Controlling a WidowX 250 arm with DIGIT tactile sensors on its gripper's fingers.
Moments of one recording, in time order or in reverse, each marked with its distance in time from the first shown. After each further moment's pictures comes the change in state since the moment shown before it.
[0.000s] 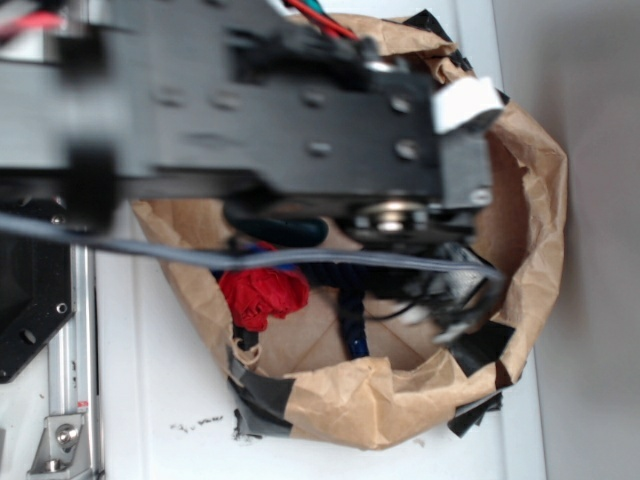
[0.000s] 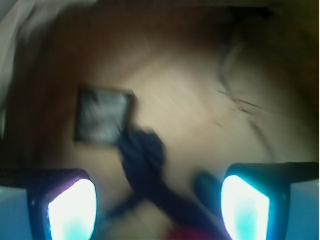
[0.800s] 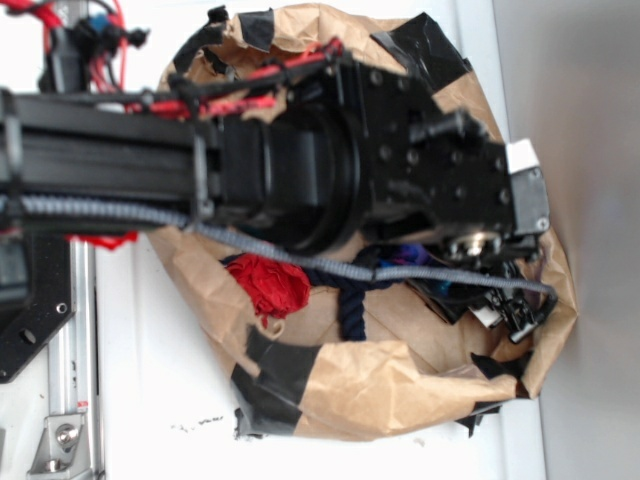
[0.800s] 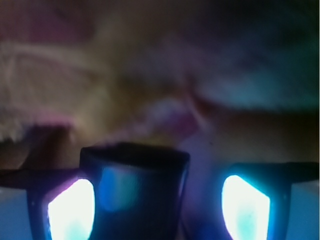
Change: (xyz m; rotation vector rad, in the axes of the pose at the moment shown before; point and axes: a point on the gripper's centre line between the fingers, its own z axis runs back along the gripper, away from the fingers) arm 0.010 -0.037 -0.060 -0.054 -0.059 -0.094
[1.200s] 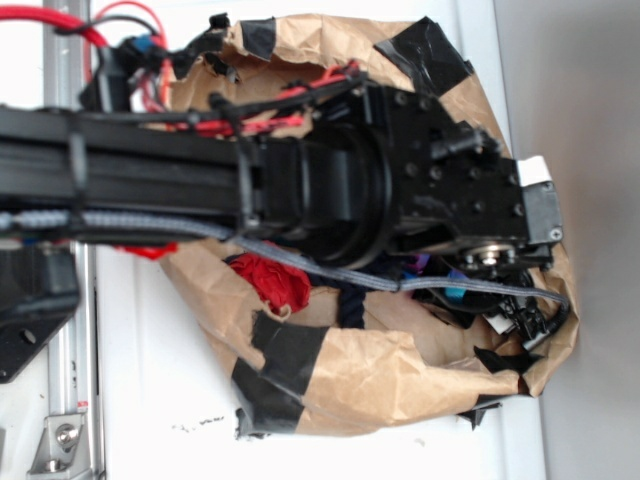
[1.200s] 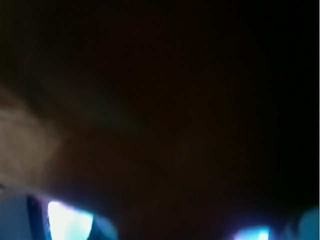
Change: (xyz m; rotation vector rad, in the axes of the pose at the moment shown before) arm -0.007 -0.013 -0.014 -0.004 0.054 -0.069
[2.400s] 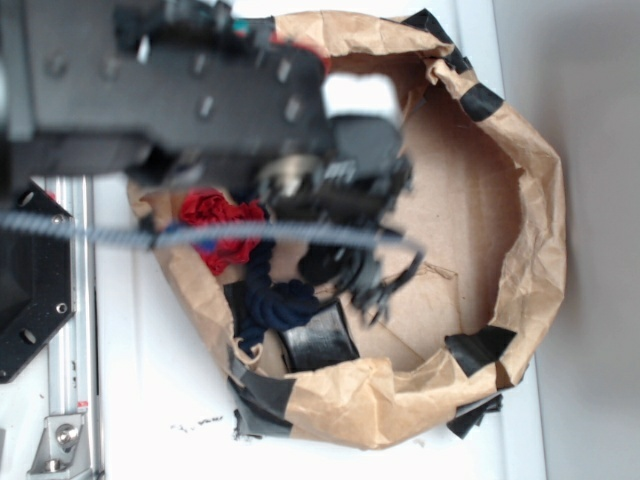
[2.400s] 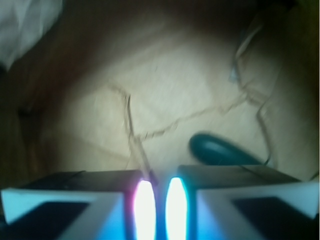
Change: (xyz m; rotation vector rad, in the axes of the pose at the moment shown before) arm -0.032 0.071 0.099 0.013 0.029 -0.081
